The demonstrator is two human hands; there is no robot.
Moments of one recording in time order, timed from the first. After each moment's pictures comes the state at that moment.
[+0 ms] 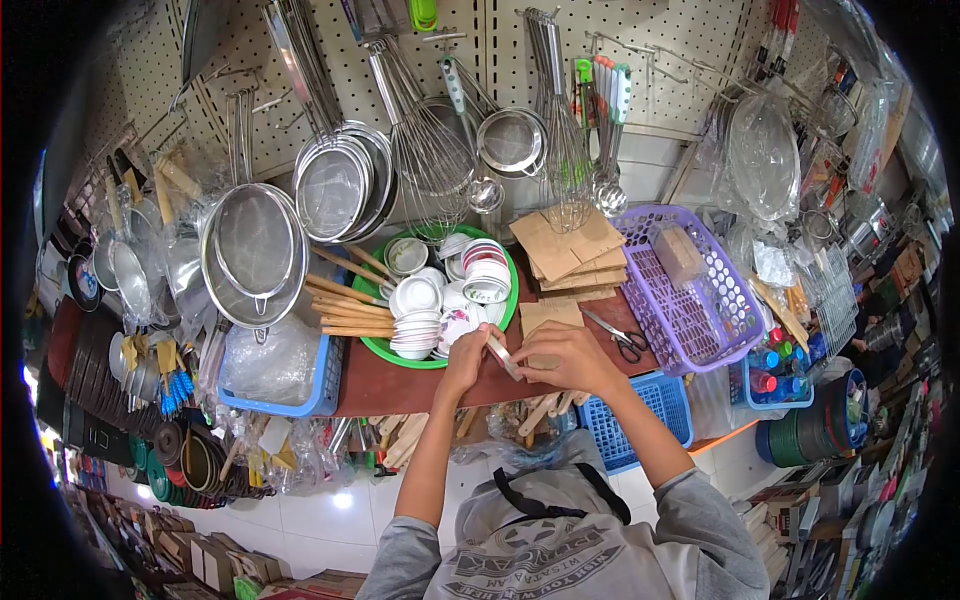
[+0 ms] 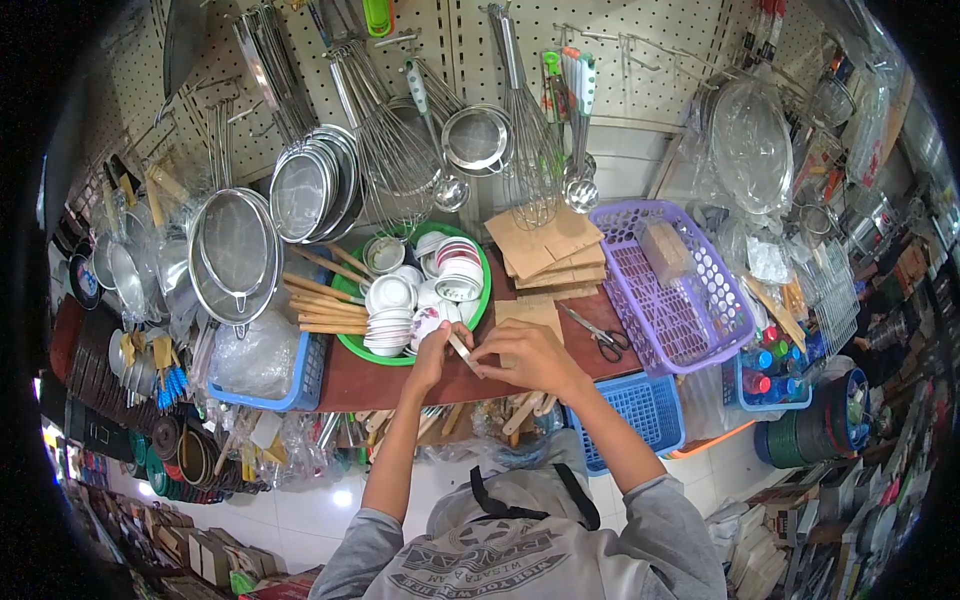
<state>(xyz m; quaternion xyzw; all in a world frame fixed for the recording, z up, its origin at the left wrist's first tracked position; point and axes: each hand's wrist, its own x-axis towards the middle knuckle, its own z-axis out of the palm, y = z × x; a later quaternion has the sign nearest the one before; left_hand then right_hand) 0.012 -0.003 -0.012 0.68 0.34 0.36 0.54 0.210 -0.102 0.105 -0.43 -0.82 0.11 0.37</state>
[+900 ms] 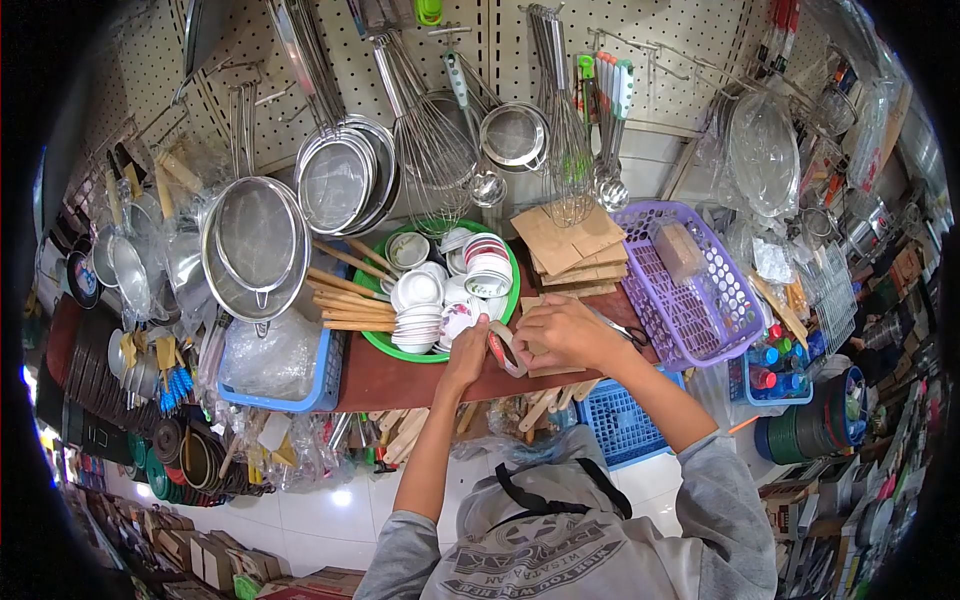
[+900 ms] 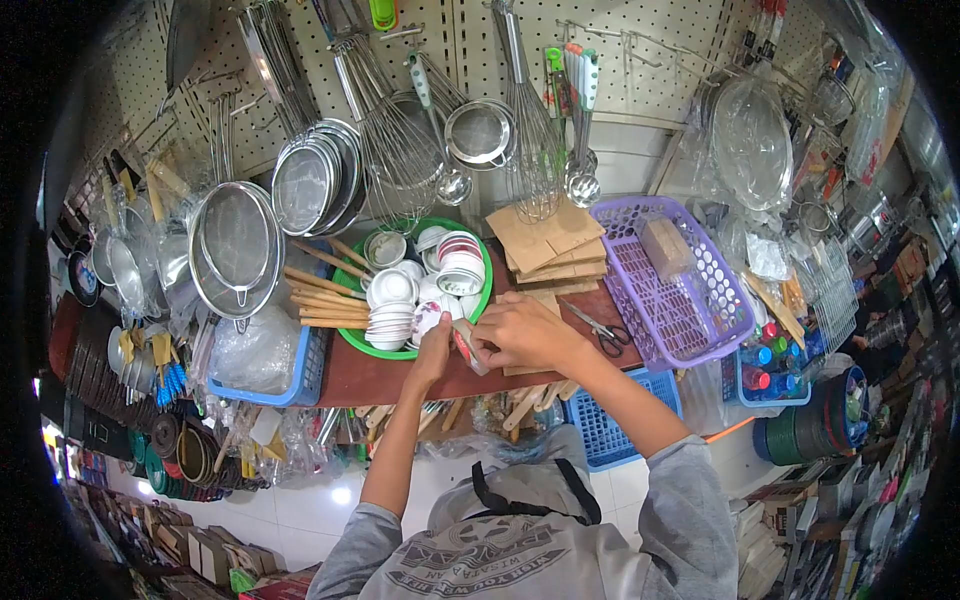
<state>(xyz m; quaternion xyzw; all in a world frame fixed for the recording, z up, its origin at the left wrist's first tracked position) 0.008 0.004 -0.020 0.71 0.48 0.25 0.46 0.211 -0.078 0.131 -0.37 -0.91 0.00 0.21</state>
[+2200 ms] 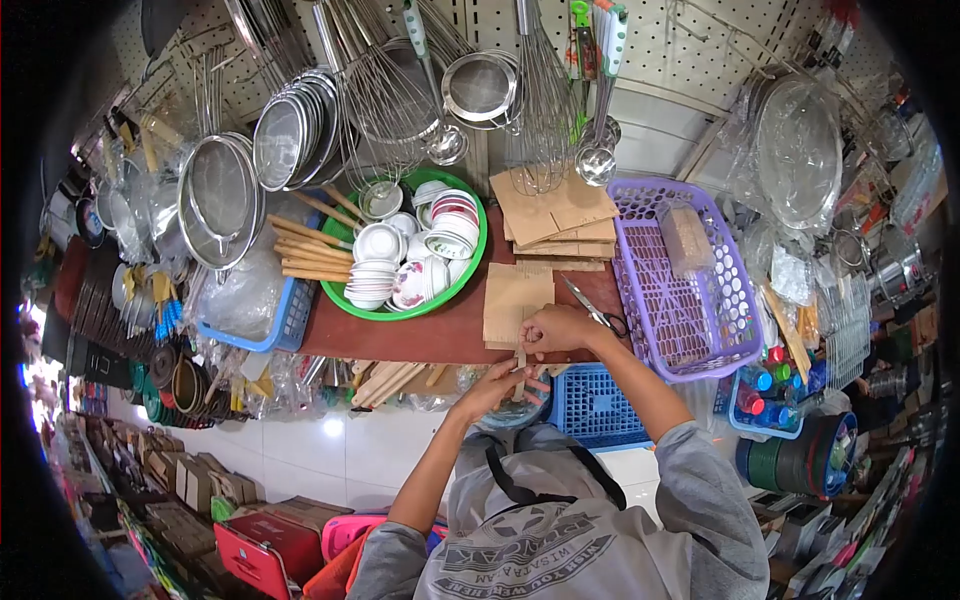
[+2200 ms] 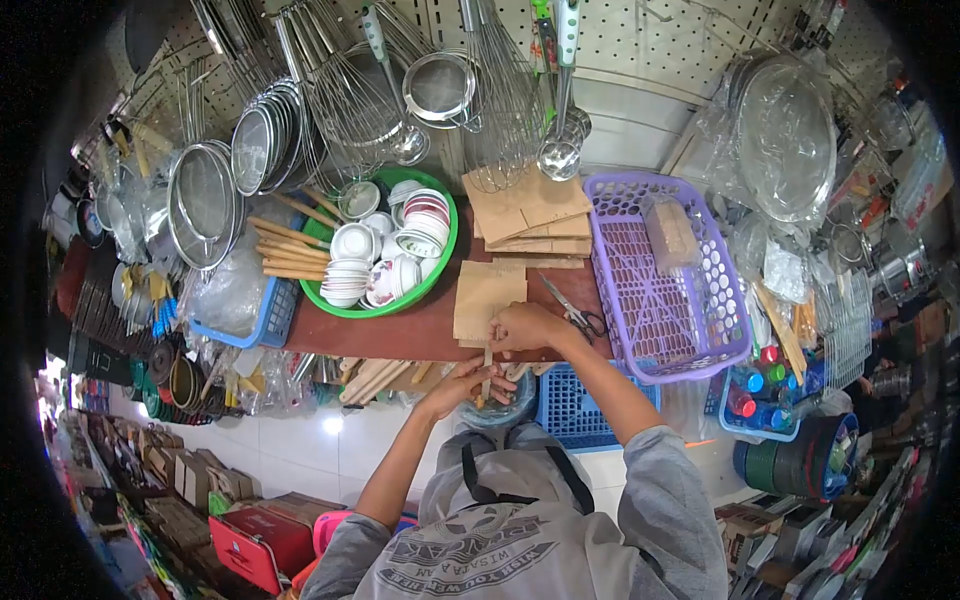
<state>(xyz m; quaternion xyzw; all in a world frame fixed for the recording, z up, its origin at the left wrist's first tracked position) 0.112 -0.126 -0.030 0.45 0.33 0.18 0.81 0.324 -0.053 0.010 -0.45 -0.81 0.38 0.01</state>
